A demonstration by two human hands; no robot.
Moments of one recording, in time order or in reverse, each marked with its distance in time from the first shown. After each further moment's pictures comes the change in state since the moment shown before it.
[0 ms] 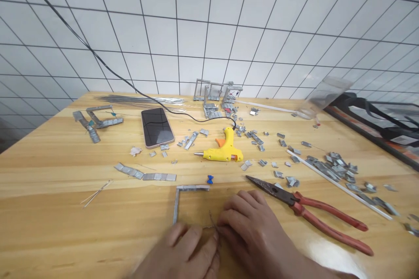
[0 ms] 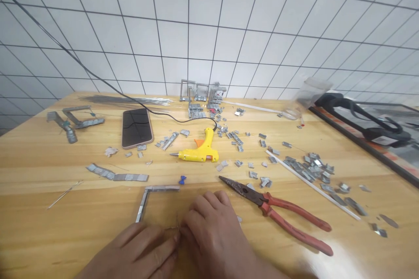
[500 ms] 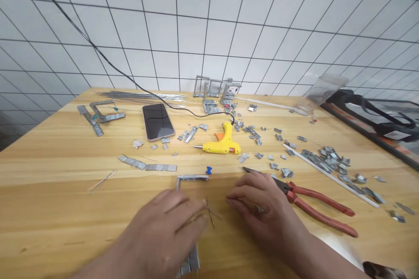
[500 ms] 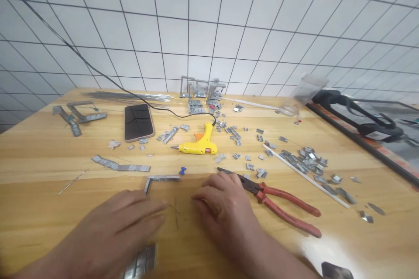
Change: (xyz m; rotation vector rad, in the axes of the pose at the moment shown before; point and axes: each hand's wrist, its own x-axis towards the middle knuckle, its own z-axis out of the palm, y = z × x) left_hand 0.004 -0.021 -0.027 -0.218 0.122 -0.040; right_hand 0.002 0.009 -0.023 0.057 0.090 0.045
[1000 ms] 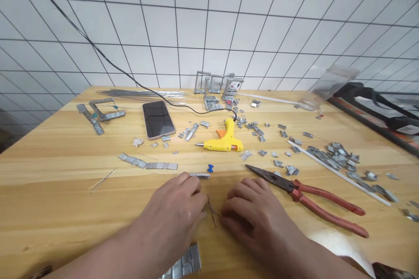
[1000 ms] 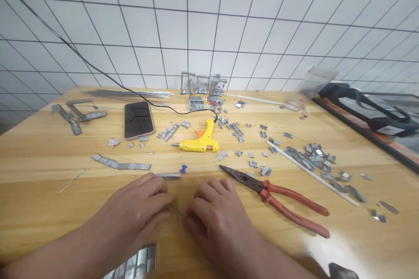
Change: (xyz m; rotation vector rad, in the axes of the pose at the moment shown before) left_hand 0.023 -0.005 0.008 0.031 -0.394 -0.268; right_hand -0.003 -0.010 0.009 -0.045 -0.164 0.005
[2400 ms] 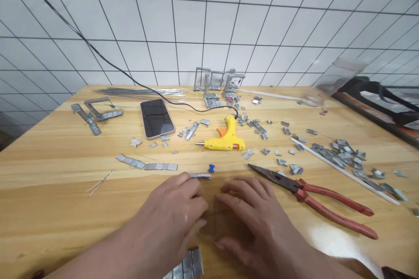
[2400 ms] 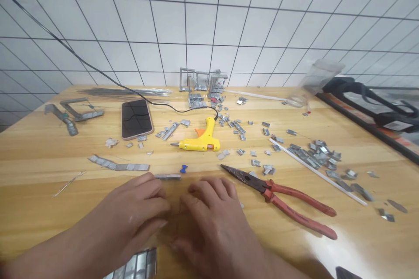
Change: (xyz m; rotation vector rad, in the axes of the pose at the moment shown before) left_hand -0.001 -0.003 -0.014 -0.104 -0.136 -0.036; right_hand -0.002 -0.006 0.001 -0.027 0.074 -0.034
